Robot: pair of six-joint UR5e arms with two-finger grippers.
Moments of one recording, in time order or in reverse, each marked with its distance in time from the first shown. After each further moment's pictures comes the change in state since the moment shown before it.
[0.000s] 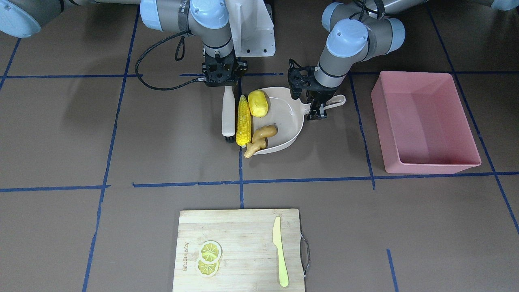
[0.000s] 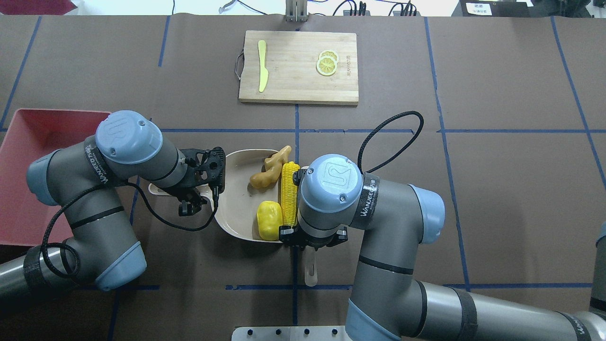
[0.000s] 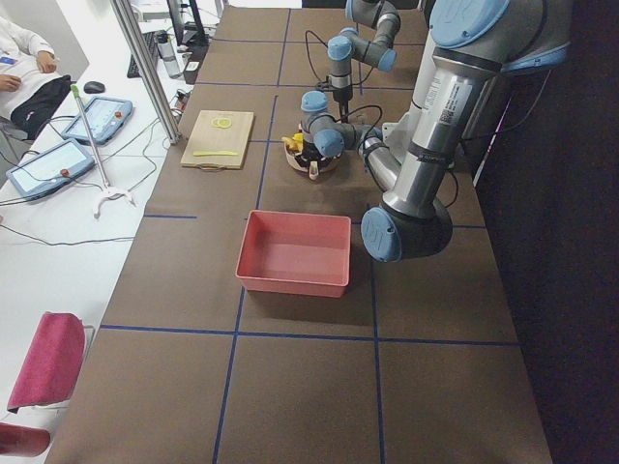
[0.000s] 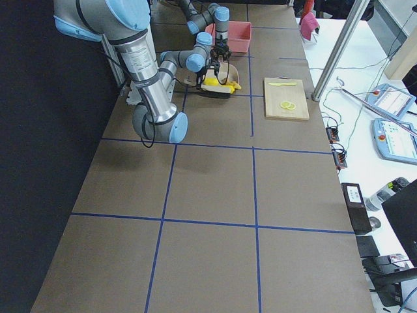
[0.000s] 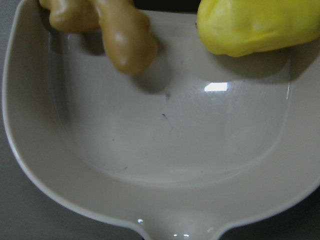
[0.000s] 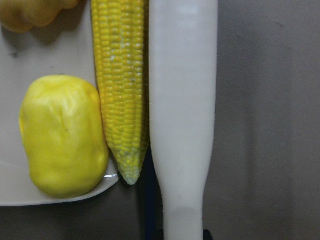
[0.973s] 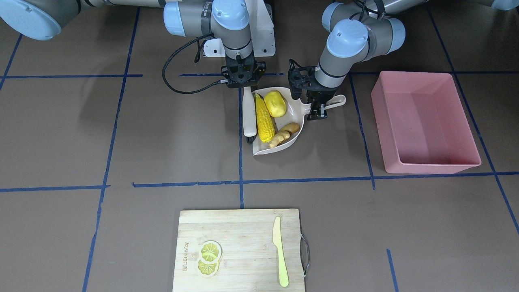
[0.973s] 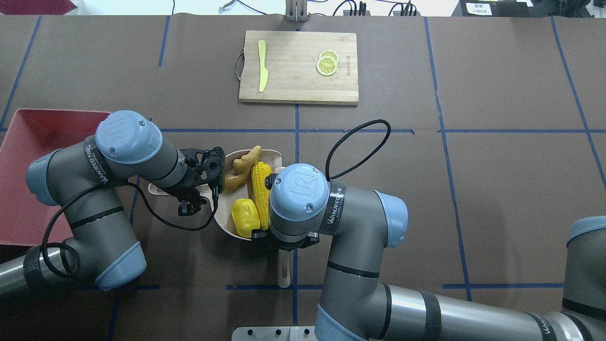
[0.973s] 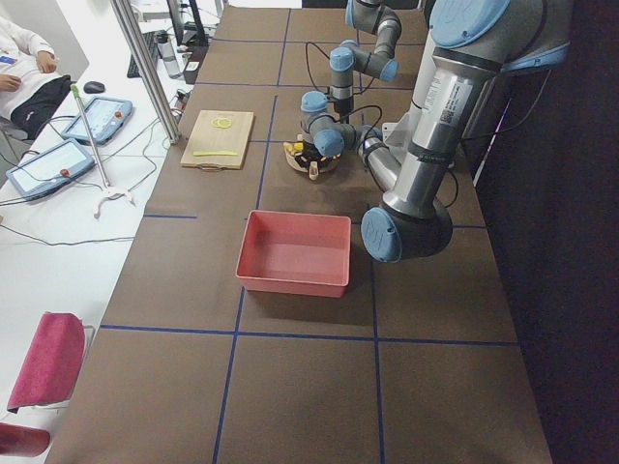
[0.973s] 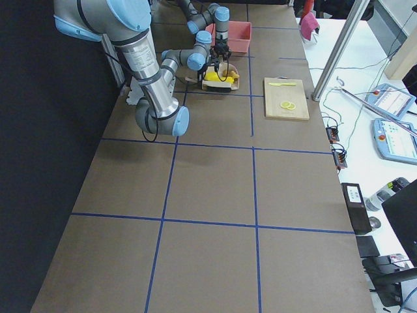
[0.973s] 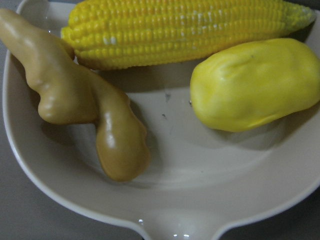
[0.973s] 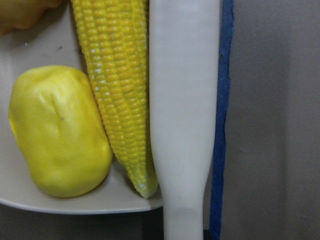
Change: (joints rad) left arm 0.000 0.000 0.000 0.001 0.000 -0.001; right arm -0.029 0.089 -0.120 0.093 -0.032 0.011
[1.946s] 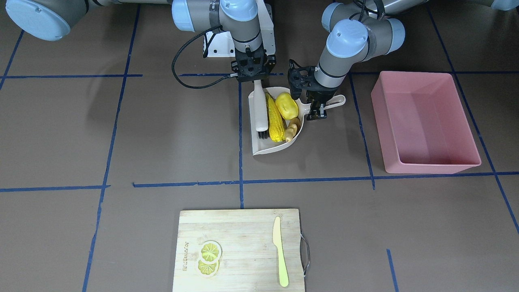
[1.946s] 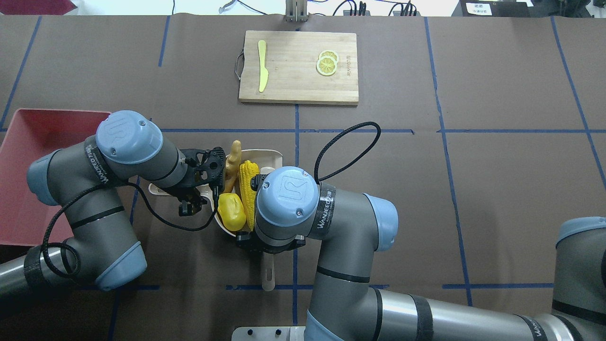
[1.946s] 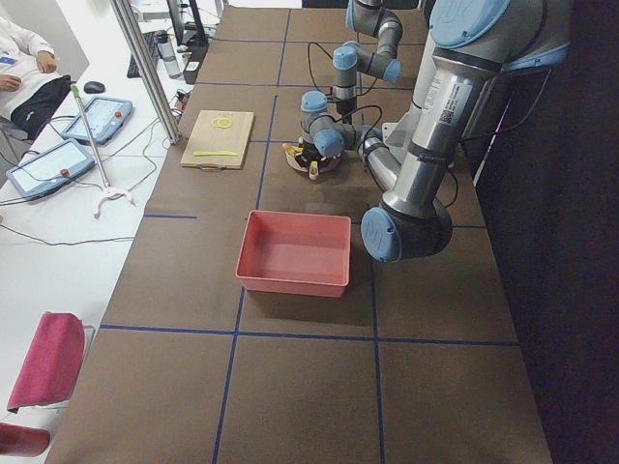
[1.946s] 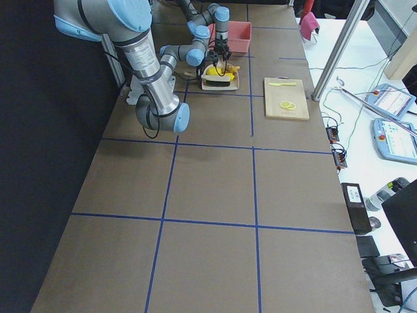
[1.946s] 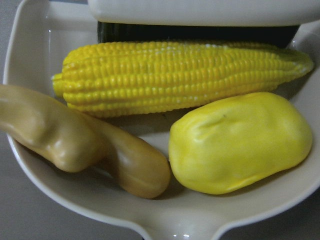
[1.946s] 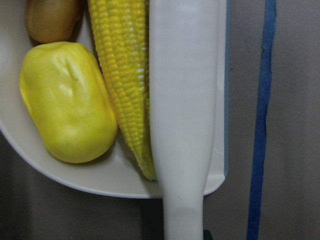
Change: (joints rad) left arm 0.000 -0.001 0.001 -0.001 -0.002 0.000; right arm -0.012 0.027 -0.003 0.052 -0.014 0.022
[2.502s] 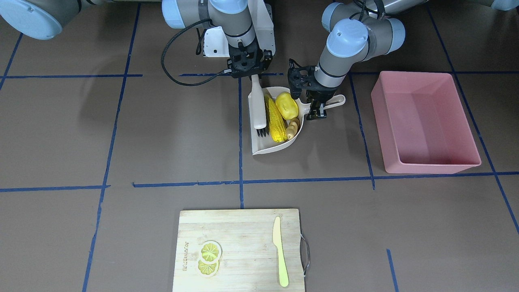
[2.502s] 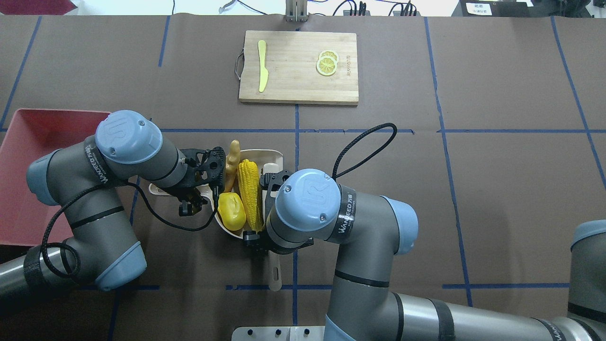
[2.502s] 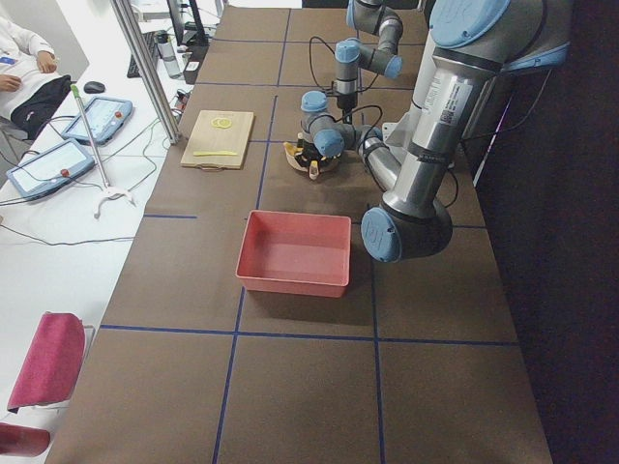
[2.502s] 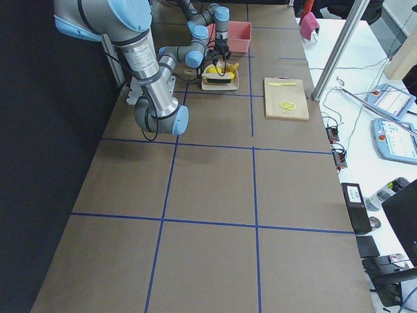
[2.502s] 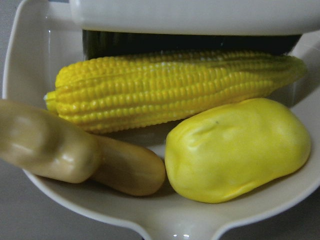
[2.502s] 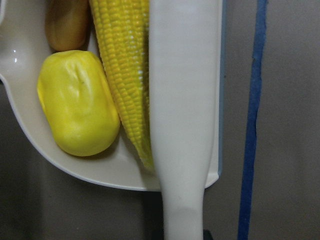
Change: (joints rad) left arm 0.000 0.000 -0.001 -0.004 -0.001 0.000; right arm 0.001 -0.066 0.089 0.025 -0.018 0.001
